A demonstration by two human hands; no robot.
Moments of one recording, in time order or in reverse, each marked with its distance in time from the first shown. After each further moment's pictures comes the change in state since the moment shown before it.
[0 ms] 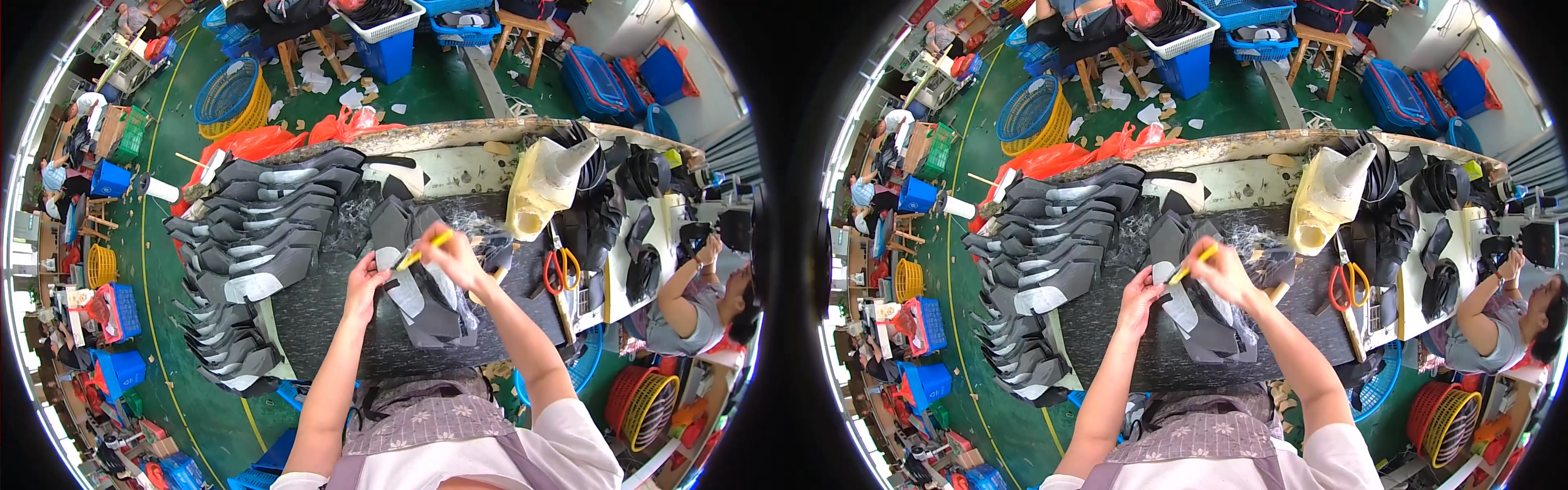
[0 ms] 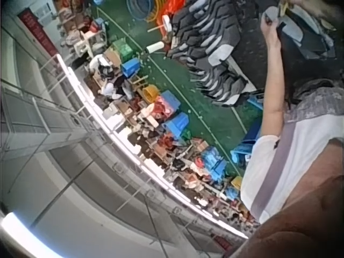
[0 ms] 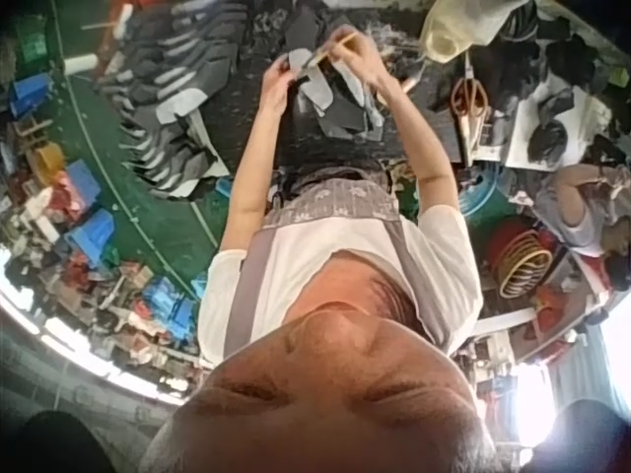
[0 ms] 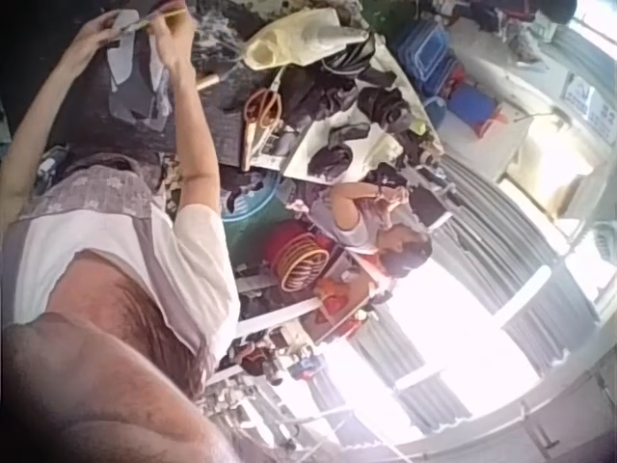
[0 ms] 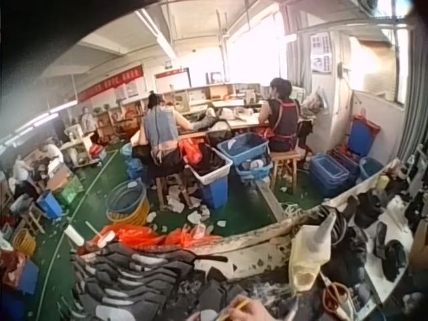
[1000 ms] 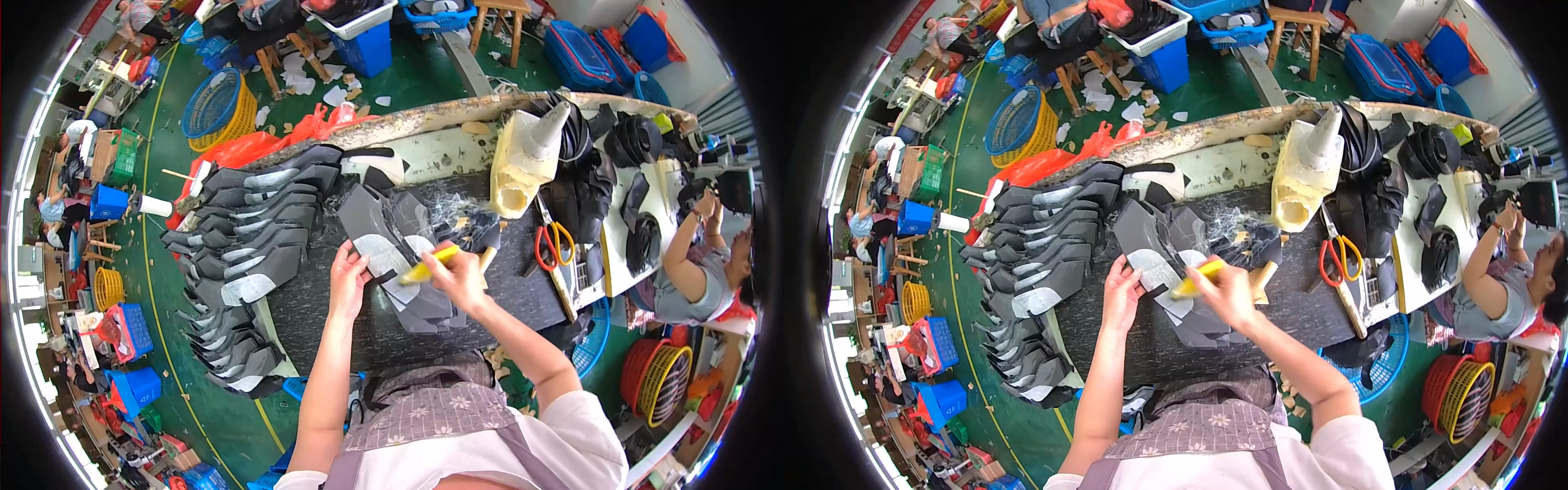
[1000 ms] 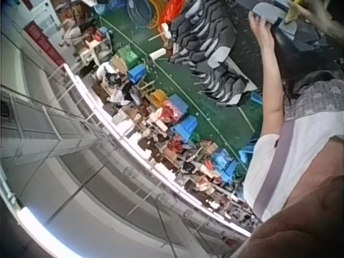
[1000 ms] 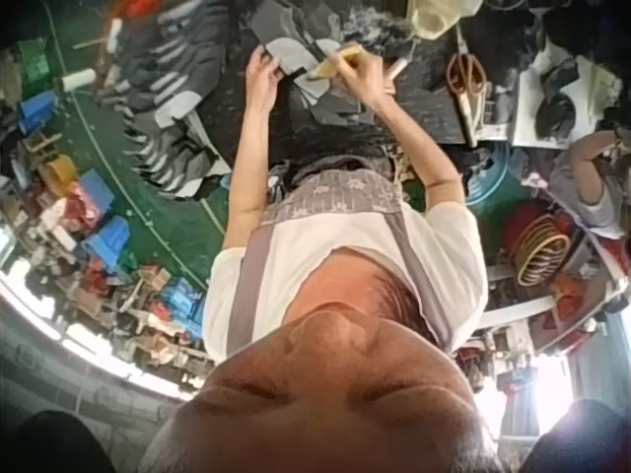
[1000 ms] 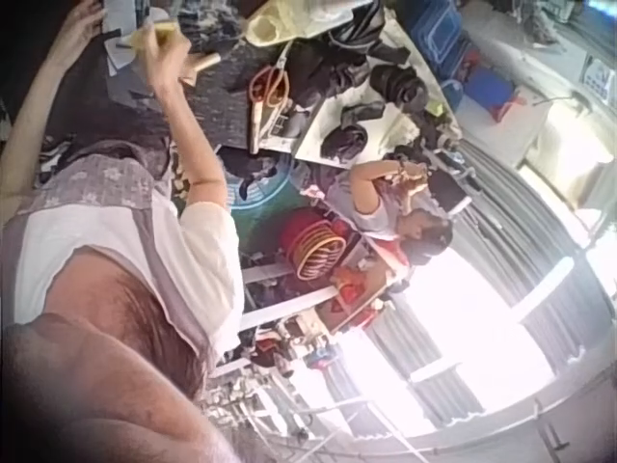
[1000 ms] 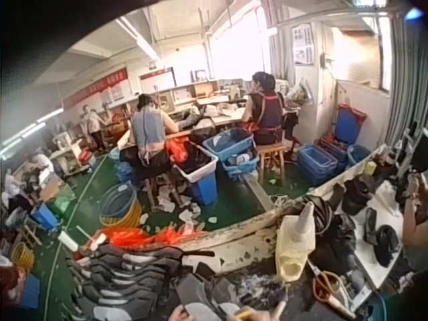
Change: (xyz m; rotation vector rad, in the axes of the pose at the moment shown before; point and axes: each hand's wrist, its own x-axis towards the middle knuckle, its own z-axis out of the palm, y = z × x) left_hand -0.020 0.020 0.013 -0.170 -0.081 0.088; right_hand -0.075 -0.014 0.007 -0.115 0.257 0.261
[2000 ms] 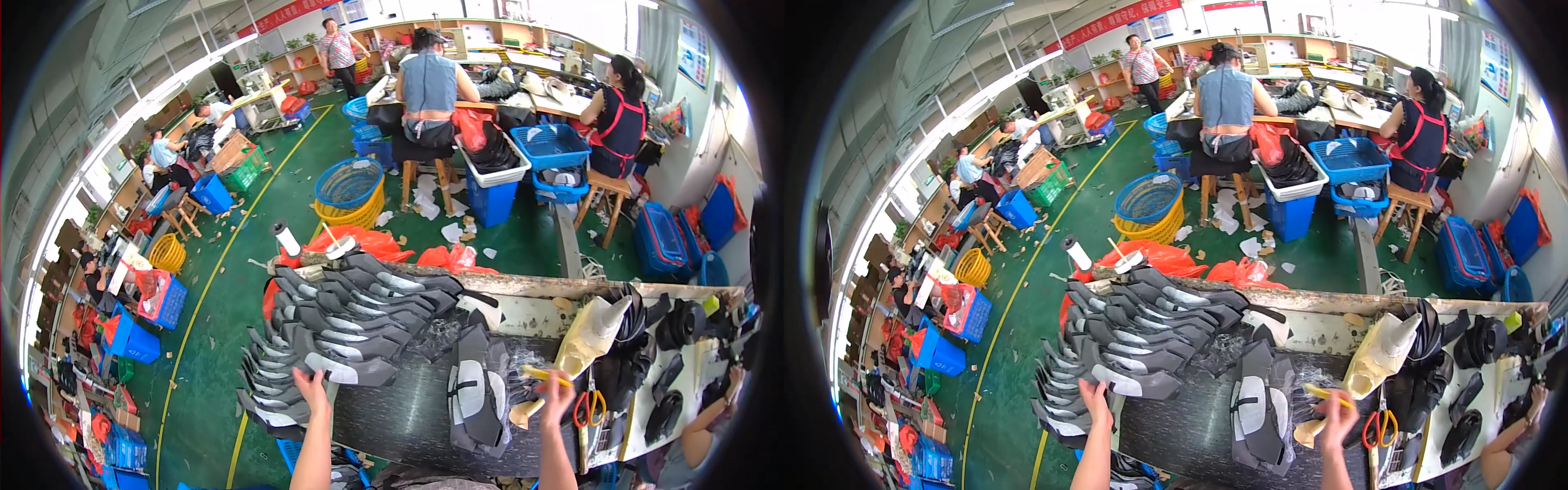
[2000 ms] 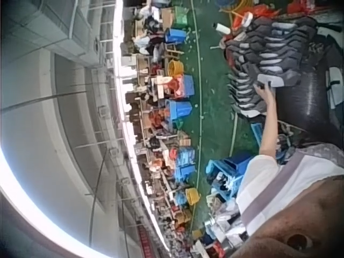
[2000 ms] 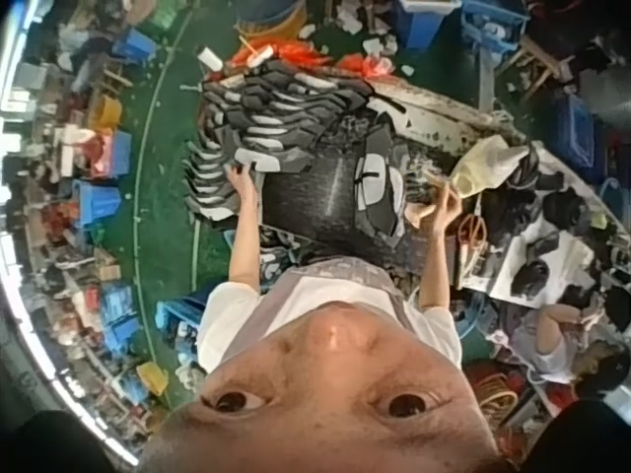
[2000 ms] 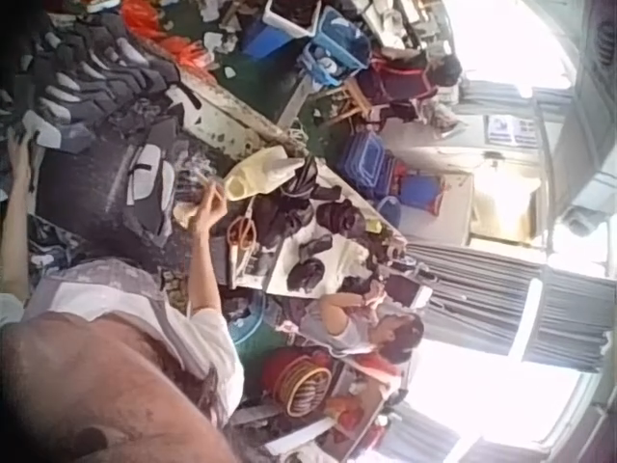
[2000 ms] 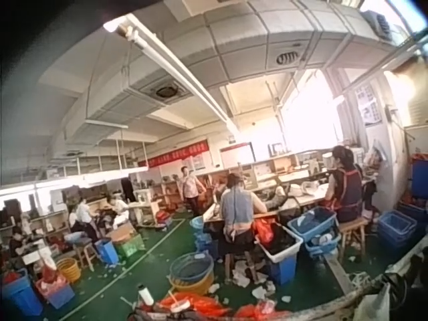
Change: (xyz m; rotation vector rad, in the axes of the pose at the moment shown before) left_hand -0.089 0.036 -0.233 0.215 1.086 0.732; right_hand 0.027 0.011 -0.042 0.289 0.399 -0.371
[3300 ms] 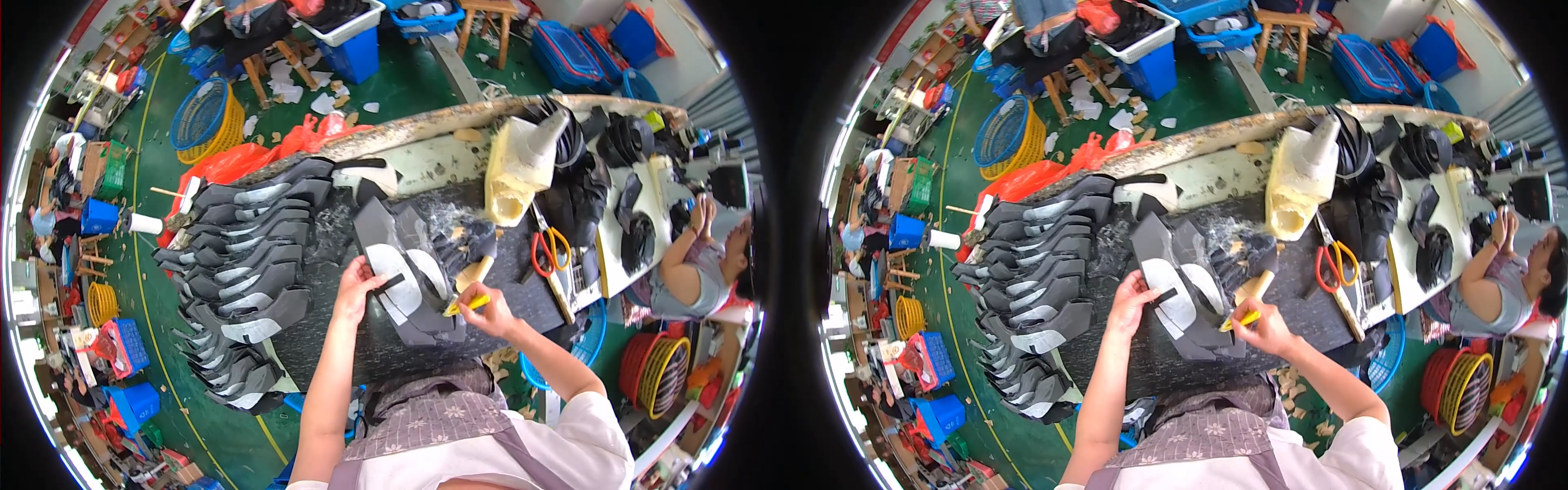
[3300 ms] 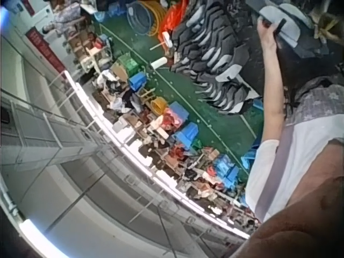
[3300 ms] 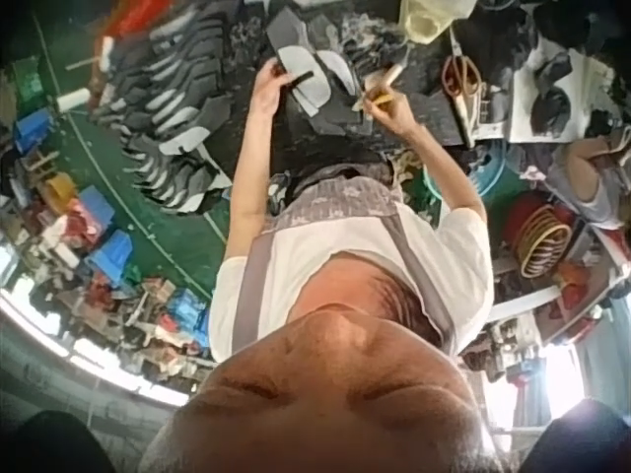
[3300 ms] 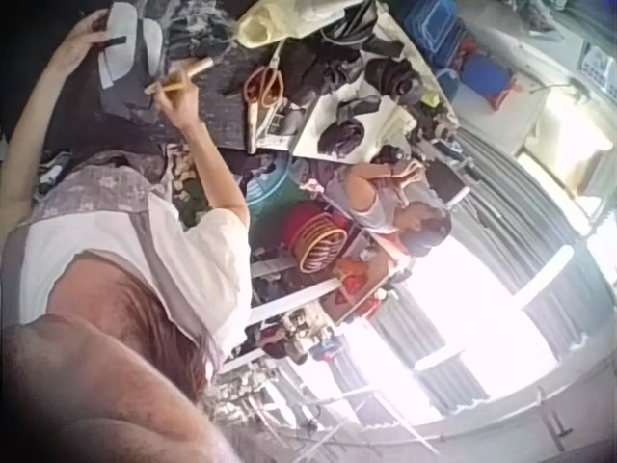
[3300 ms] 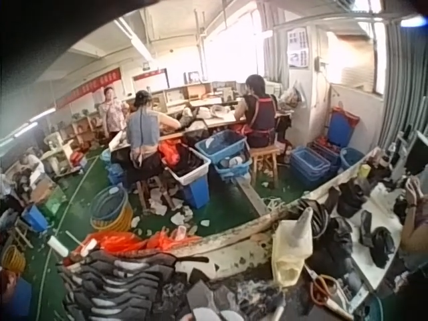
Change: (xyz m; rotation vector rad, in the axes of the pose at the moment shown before) left_hand -0.165 0.005 0.194 -0.018 -1.223 -0.748; right_hand -0.065 0.040 -0.050 -0.319 -0.578 0.058
